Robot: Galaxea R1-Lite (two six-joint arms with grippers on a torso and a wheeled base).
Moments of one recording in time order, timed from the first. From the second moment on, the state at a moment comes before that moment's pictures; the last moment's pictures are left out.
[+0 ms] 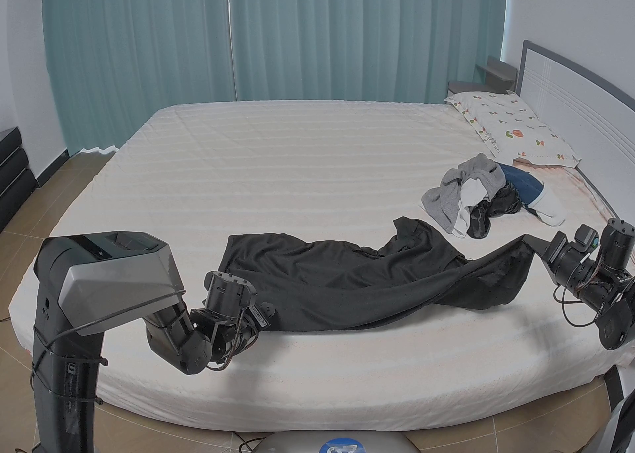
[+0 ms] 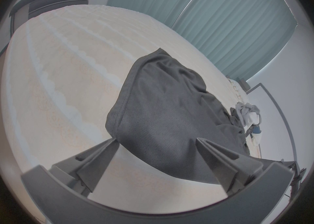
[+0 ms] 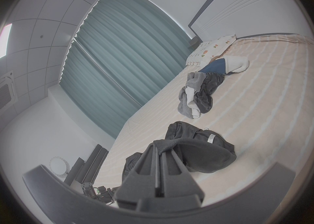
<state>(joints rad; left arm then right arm) -0.43 2.39 -0.83 -0.84 0.20 -0.91 -0.08 1.84 -0.33 -1.38 0.34 0.70</state>
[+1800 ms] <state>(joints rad) -0.05 1.90 -1.01 -0.88 0.07 -0.98 -0.11 1.96 -0.55 -1.54 0.42 0.71</state>
